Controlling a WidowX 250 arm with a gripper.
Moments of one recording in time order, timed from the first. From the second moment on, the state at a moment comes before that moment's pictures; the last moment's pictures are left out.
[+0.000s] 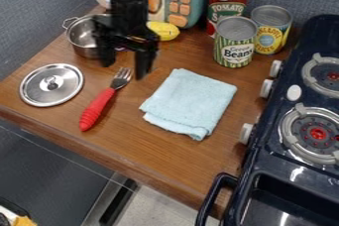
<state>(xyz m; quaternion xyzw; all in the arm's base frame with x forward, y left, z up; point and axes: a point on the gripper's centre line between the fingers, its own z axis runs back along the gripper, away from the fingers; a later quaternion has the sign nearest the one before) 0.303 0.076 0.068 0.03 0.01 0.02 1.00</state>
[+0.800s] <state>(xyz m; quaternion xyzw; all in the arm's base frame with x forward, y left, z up) 0.286 0.082 0.056 0.06 0.01 0.05 1.00</state>
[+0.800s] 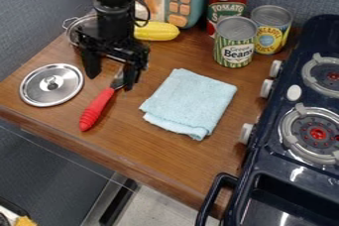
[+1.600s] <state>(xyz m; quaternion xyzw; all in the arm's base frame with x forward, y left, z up) 0.290 0.084 0.010 0.04 0.03 0.03 1.00</state>
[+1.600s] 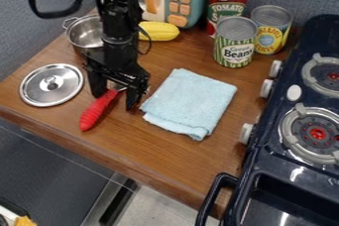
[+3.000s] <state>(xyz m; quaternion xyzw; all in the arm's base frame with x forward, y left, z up) 0.296 0.063 0.010 0.02 0.01 -0.02 1.00</state>
